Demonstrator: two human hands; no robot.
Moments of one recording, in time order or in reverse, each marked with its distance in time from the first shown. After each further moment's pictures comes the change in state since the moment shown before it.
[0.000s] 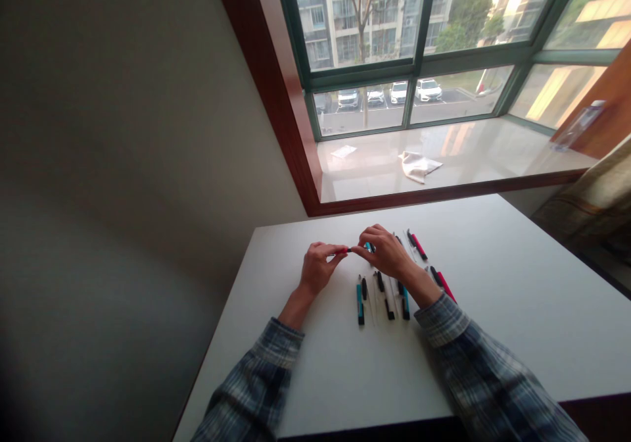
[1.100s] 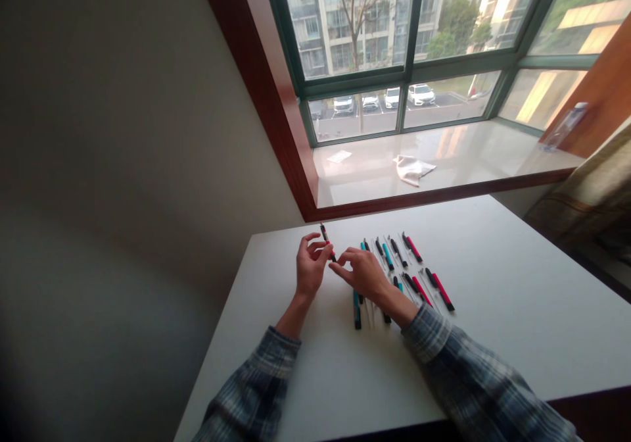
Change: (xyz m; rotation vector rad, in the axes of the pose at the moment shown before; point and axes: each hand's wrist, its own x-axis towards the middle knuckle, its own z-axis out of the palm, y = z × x) left_hand 0.010 0.029 -0.004 -0.762 0.279 -0.492; right_hand -0.005 -0.041 0.042 0.021 0.045 0.180
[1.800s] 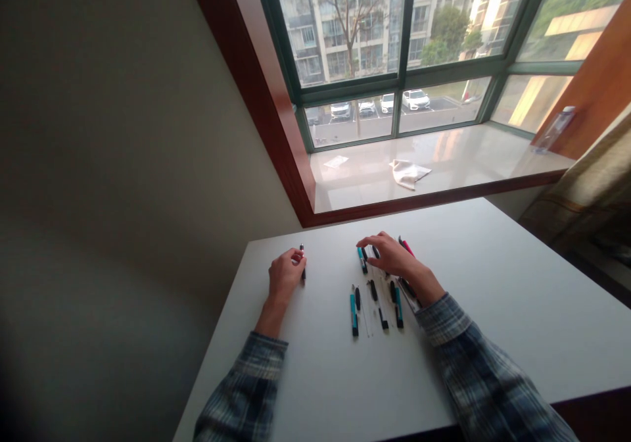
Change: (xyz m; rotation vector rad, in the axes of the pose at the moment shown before) left_hand 0.035 -0.016 -0.069 1.152 0.028 -0.006; right_hand 0.013 0.082 -0.061 -0.028 -0.226 -0.041
